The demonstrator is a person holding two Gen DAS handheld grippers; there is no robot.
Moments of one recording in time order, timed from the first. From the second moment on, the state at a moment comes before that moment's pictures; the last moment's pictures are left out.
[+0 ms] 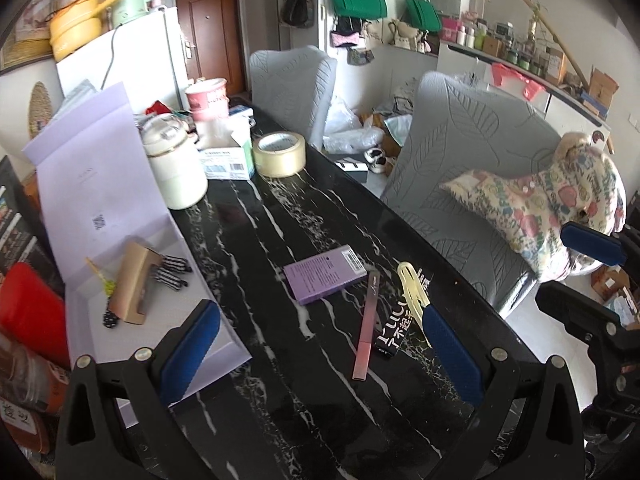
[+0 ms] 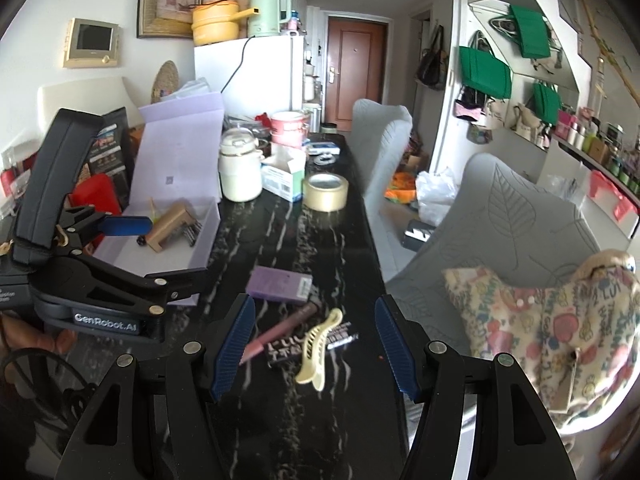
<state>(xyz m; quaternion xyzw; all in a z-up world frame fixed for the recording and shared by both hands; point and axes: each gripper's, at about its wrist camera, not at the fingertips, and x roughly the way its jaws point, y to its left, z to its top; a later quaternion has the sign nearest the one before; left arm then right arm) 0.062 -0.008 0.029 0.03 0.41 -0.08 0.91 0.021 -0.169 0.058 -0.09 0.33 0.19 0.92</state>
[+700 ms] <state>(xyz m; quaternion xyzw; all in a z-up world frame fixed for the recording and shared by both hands) 0.144 -0.025 -0.052 0.13 0.46 -0.14 0.87 0.062 -0.180 -0.021 -0.01 0.38 0.18 0.91</state>
